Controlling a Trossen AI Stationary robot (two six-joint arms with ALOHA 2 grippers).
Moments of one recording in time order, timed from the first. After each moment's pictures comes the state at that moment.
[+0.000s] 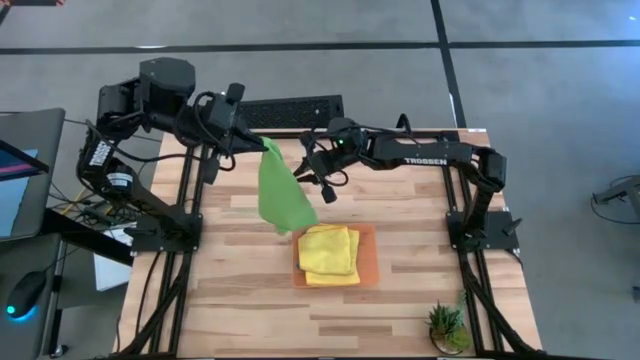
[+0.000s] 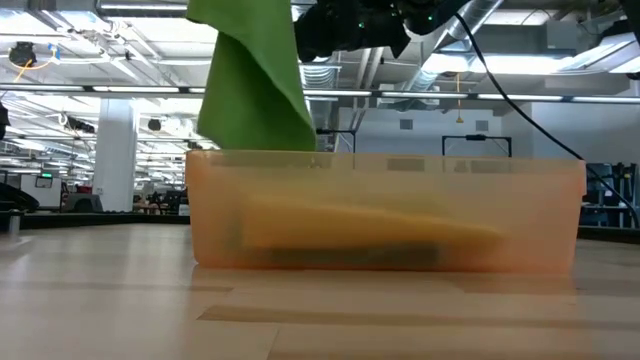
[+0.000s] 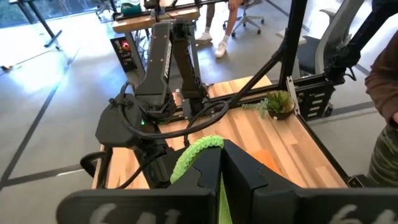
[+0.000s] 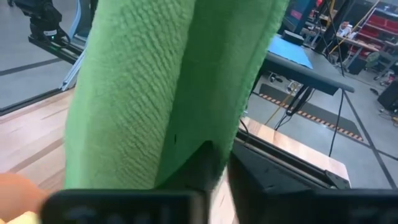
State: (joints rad) left arm 0.23 1.49 2.36 -1.26 0.32 0.28; right arm -0.26 1.82 1.45 0.07 -0.62 -0.53
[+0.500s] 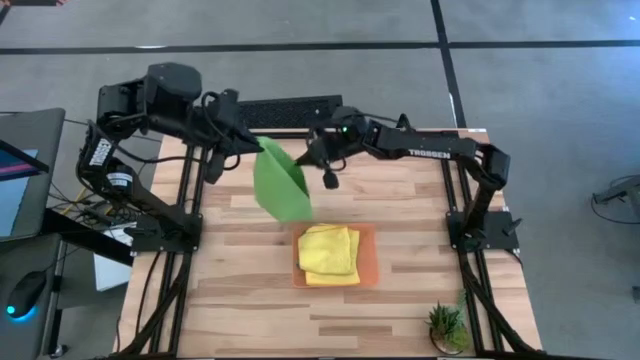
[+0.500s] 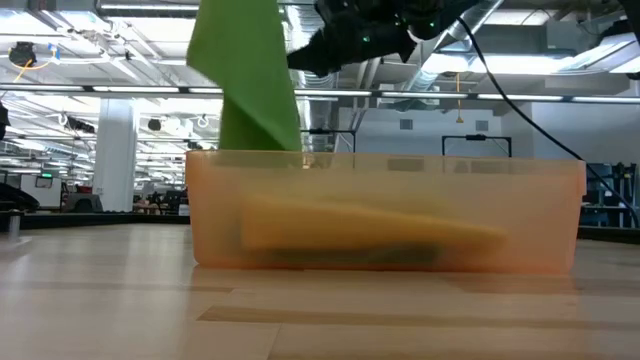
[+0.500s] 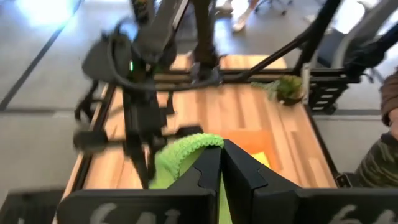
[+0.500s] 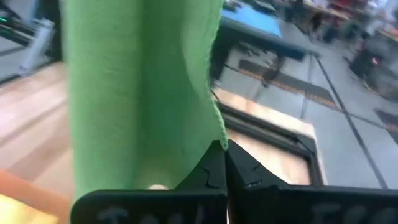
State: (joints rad) left arm 0.23 1.49 2.36 -1.38 0.24 0.11; right arm -0.34 1.80 1.45 -0.01 -0.54 -0.52
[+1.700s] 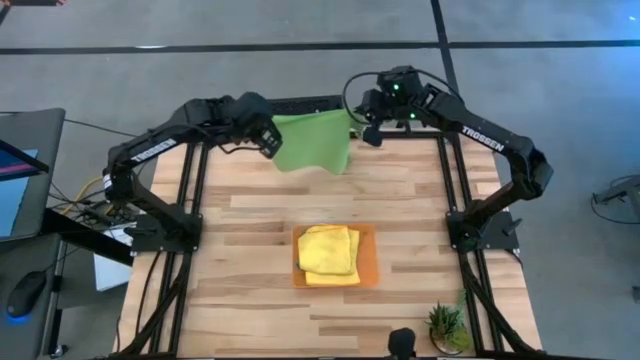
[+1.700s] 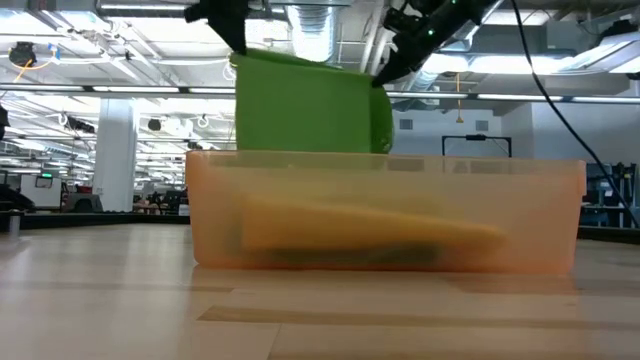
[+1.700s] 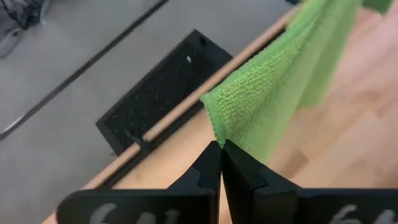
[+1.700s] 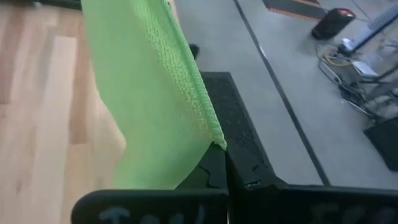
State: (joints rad) left arm 0.37 1.49 1.79 -1.28 -0.48 -0.33; right arm -0.64 1.50 1.45 -0.55 -0.15 -0.56
